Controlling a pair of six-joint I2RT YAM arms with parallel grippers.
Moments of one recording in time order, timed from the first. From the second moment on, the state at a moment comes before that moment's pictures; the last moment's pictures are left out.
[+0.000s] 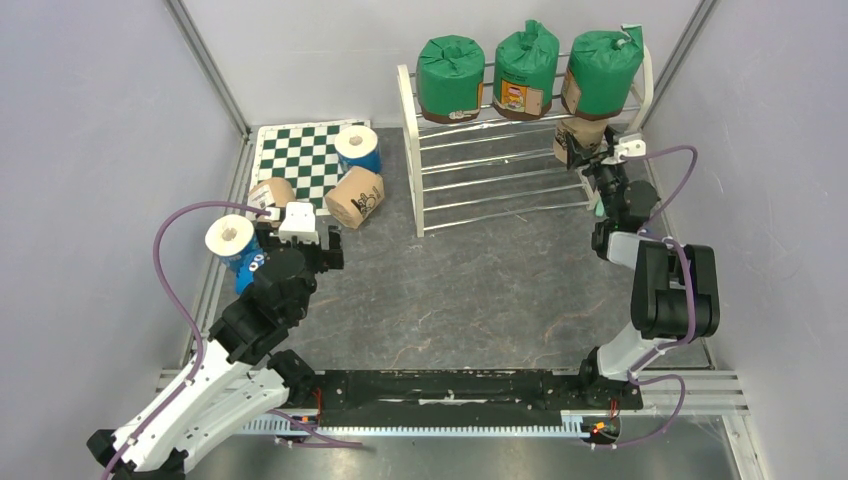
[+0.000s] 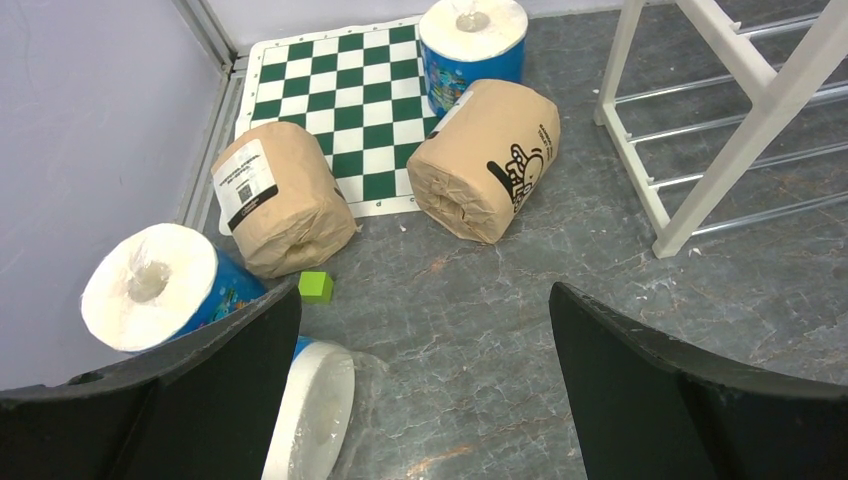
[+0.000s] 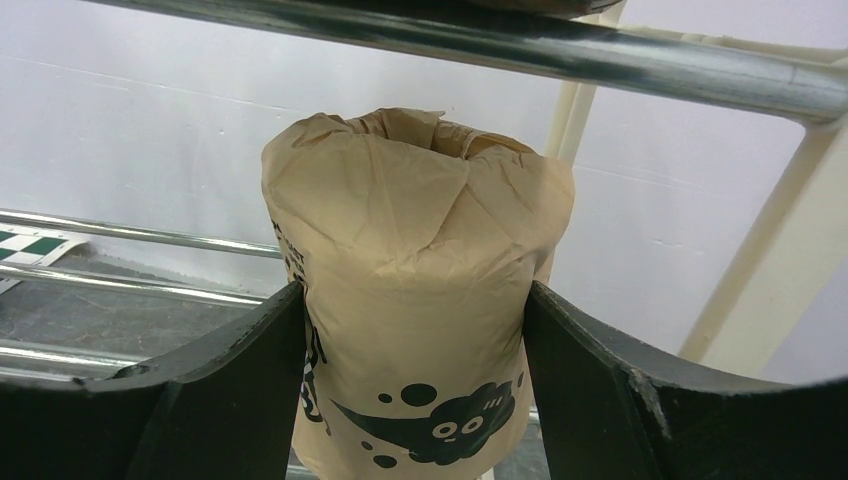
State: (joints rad) left arm -0.70 0.58 0.71 -0.38 -0.72 -0.04; right arm -0.14 1.64 0.73 1.33 -0.35 -0.04
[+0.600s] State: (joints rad) left arm -0.70 0.58 0.71 -0.38 -0.70 -0.04; right arm -0.16 1.61 0.67 1.36 -0.35 0.00
